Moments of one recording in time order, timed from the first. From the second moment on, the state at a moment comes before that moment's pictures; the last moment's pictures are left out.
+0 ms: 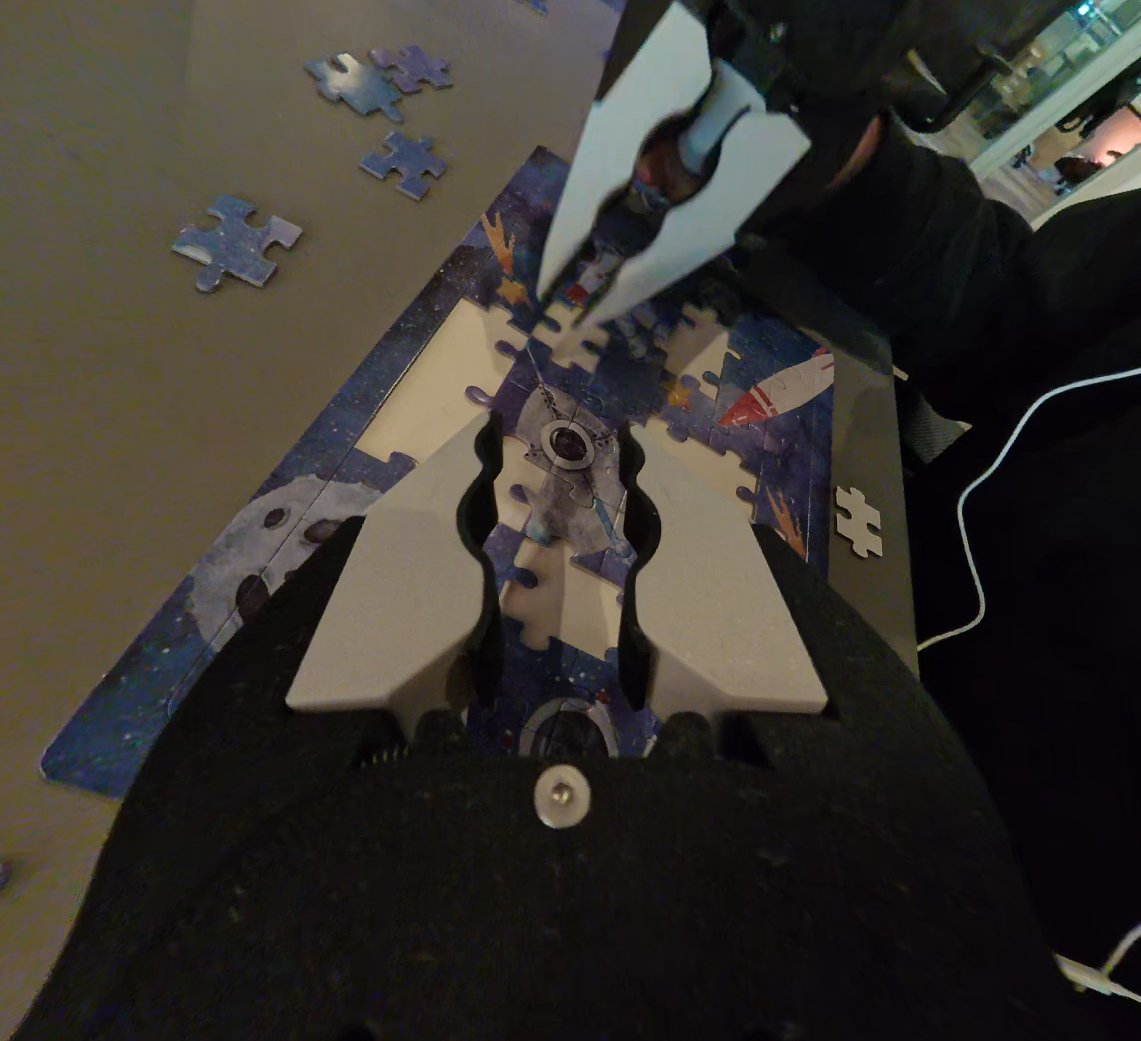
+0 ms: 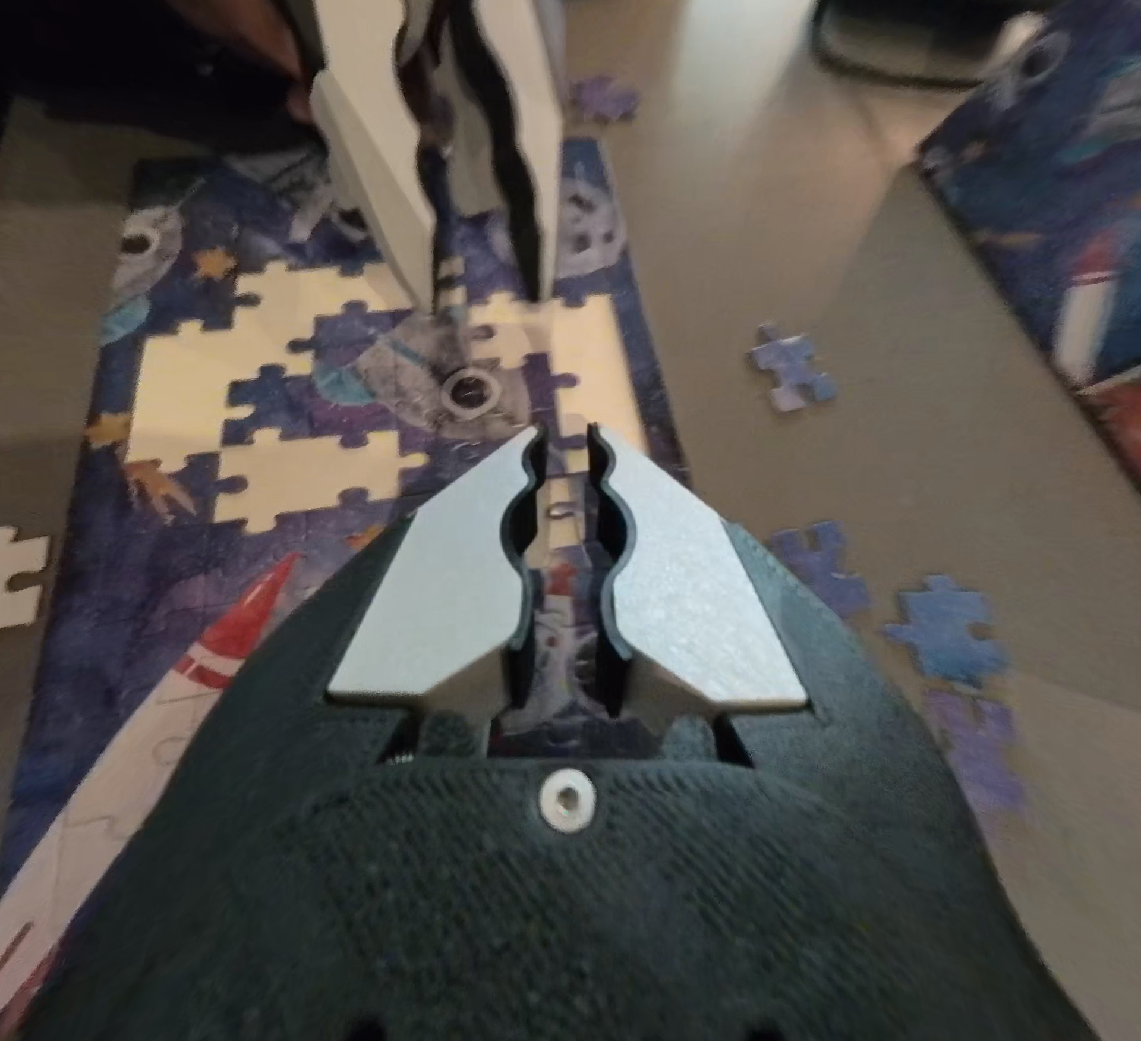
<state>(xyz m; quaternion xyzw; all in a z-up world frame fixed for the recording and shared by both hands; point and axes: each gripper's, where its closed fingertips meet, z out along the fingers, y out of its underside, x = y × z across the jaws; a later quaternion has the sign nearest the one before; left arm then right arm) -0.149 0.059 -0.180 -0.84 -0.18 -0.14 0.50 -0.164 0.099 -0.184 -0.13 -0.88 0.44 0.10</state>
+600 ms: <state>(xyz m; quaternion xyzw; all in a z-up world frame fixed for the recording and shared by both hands) -0.190 0.010 -0.133 -0.79 -0.19 -0.05 0.58 -0.226 0.204 -0.113 -0.24 -0.75 0.55 0.27</state>
